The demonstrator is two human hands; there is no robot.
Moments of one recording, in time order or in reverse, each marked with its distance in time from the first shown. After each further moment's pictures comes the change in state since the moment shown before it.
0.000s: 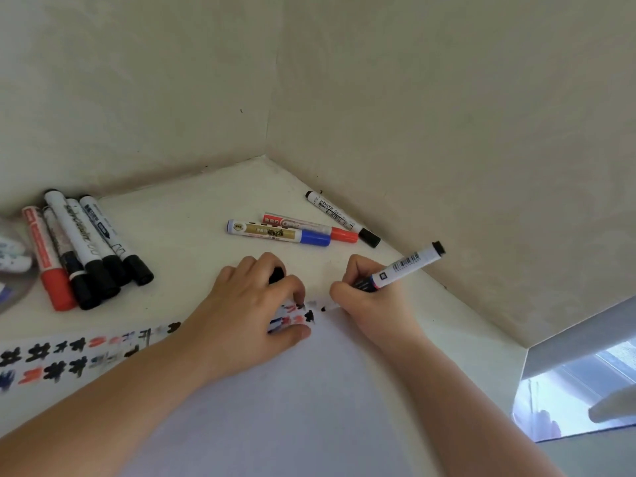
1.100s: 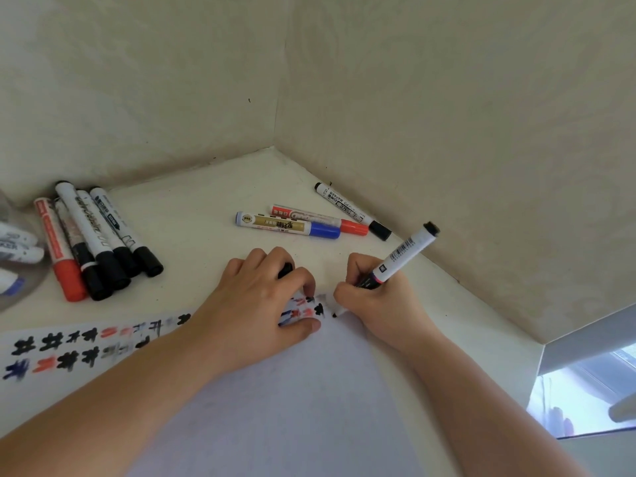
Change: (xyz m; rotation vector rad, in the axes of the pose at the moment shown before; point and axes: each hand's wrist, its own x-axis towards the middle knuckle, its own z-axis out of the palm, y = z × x) left_hand 0.002 0.001 0.000 0.040 -0.010 -0.015; right_hand -0.001 -0.004 0.002 -0.065 -0.104 -0.005
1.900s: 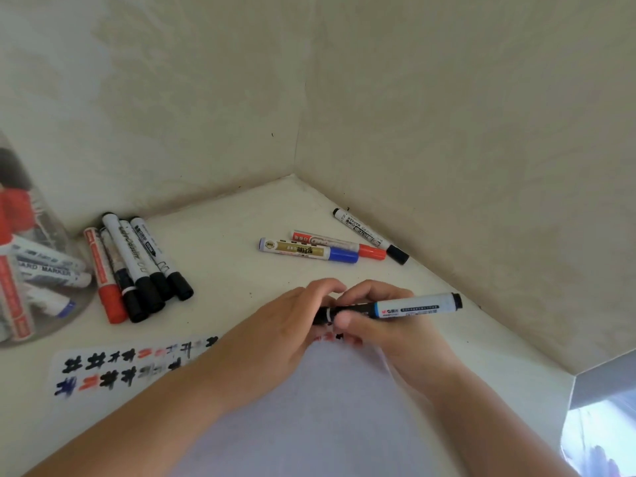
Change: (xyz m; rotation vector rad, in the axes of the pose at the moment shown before) left_hand -0.008 0.002 -0.004 -0.358 0.057 0.076; right_hand -0.007 -0.011 0.005 0.431 -0.198 -0.028
